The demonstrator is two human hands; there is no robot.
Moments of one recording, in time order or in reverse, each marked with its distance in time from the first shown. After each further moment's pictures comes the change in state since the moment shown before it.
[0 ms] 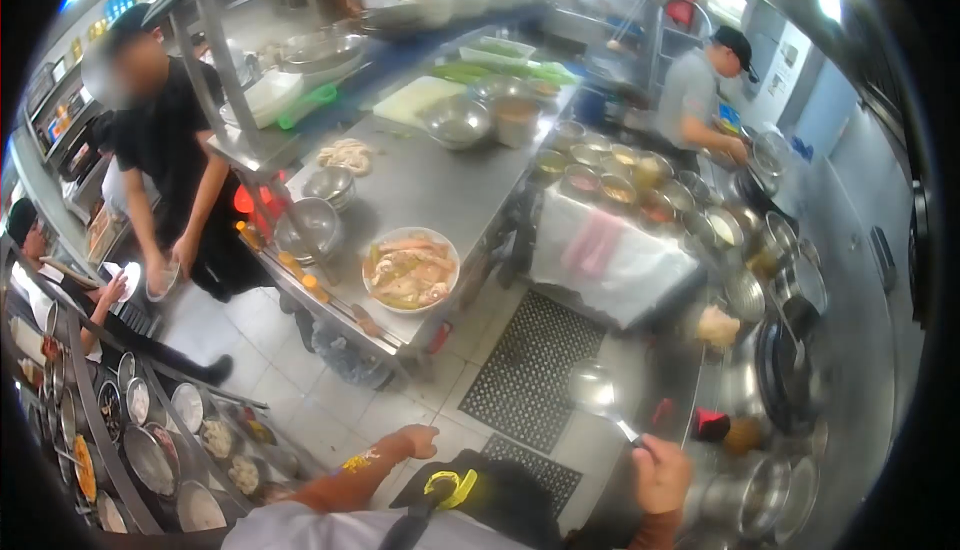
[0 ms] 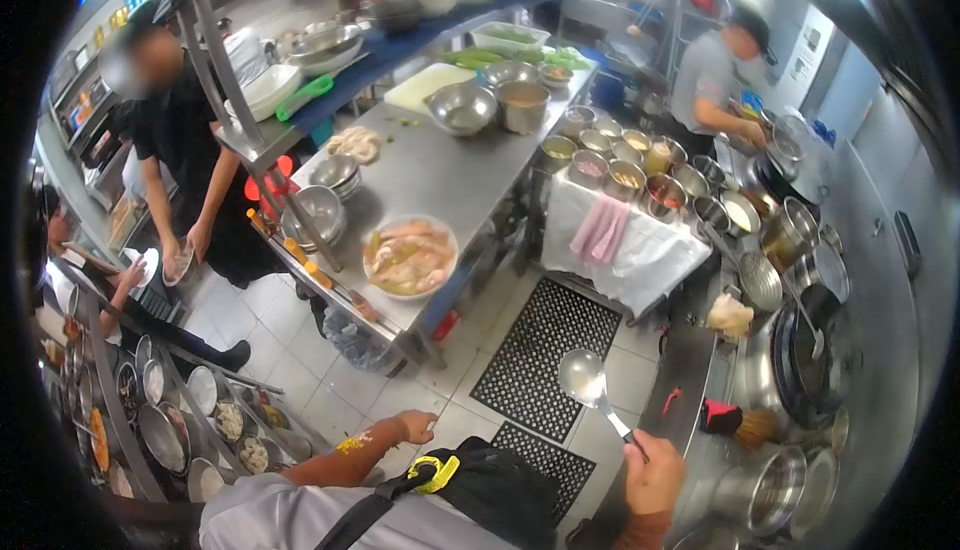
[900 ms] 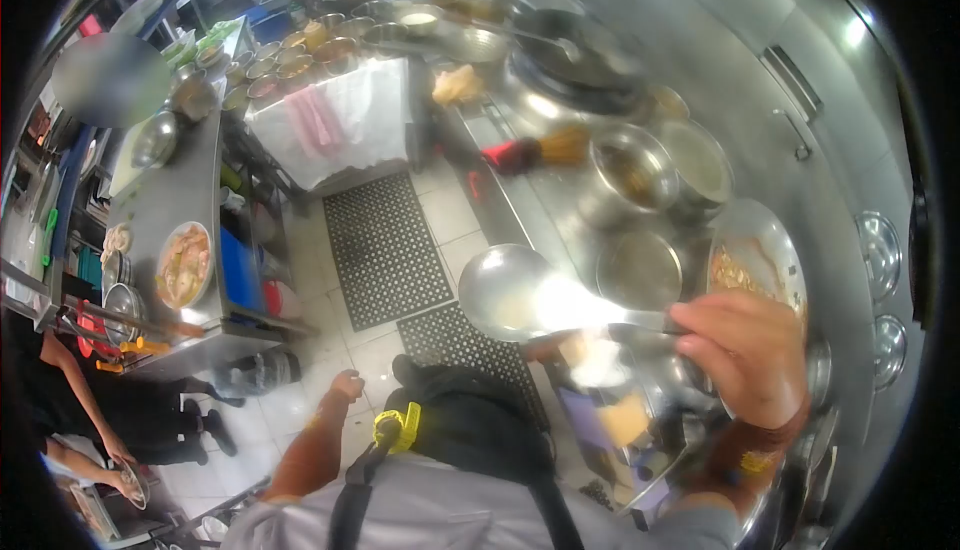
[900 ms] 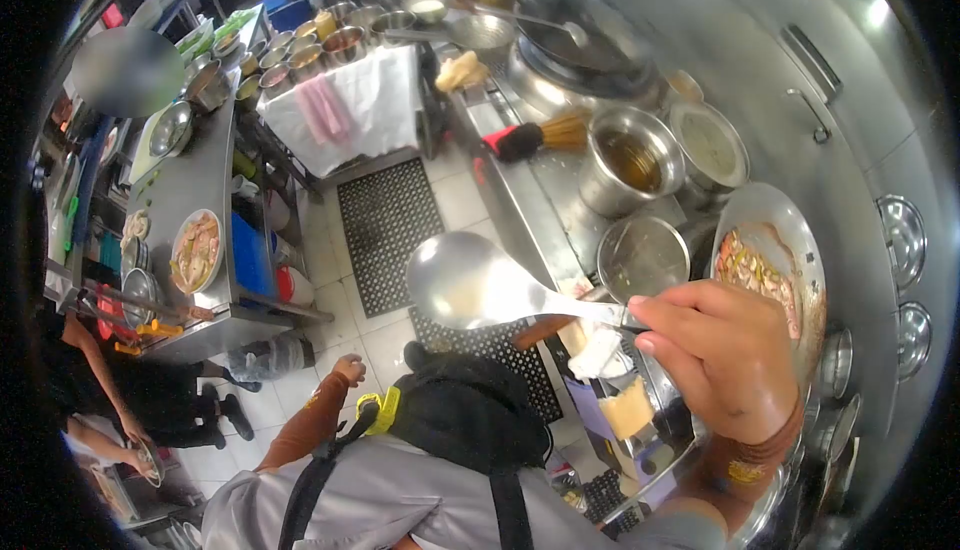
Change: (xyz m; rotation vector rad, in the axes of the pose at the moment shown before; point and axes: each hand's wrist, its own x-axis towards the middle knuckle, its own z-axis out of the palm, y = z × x) left_hand 0.025 0.092 0.185 -0.332 -0.250 -0.385; right_hand -0.226 0.014 -0.308 -0.302 0.013 0.036
